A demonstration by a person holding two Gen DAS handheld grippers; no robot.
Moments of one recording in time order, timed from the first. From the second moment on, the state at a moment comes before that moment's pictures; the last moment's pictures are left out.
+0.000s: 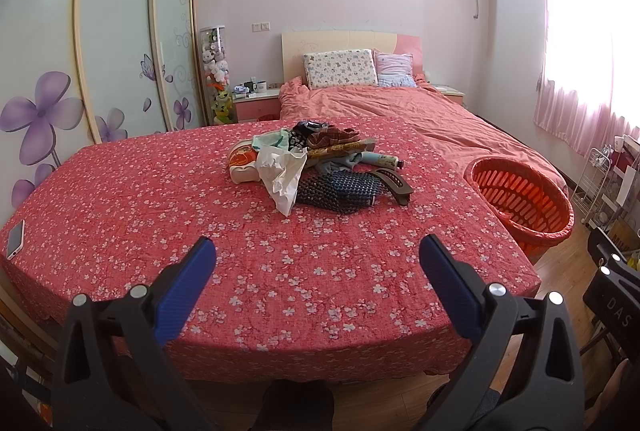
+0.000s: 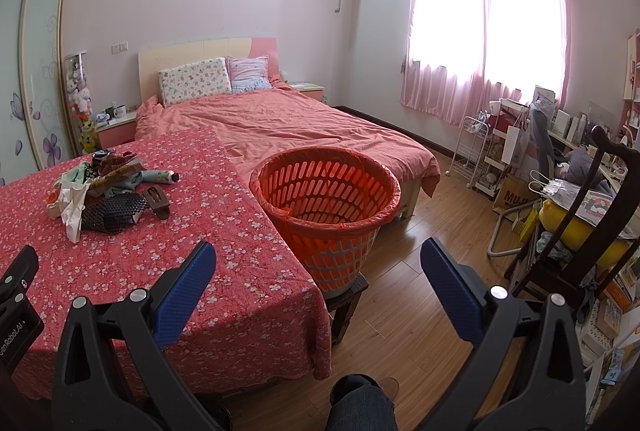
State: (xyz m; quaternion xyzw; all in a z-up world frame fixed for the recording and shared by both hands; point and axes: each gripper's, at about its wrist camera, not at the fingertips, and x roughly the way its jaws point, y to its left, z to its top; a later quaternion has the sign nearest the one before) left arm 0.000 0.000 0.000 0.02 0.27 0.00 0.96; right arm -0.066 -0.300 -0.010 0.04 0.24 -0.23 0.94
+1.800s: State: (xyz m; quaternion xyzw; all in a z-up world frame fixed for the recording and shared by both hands) left arm 0.000 -0.001 0.000 0.02 0.27 0.00 0.96; right arm -0.065 -0.301 -0.013 0.04 0.25 -0.23 0.94
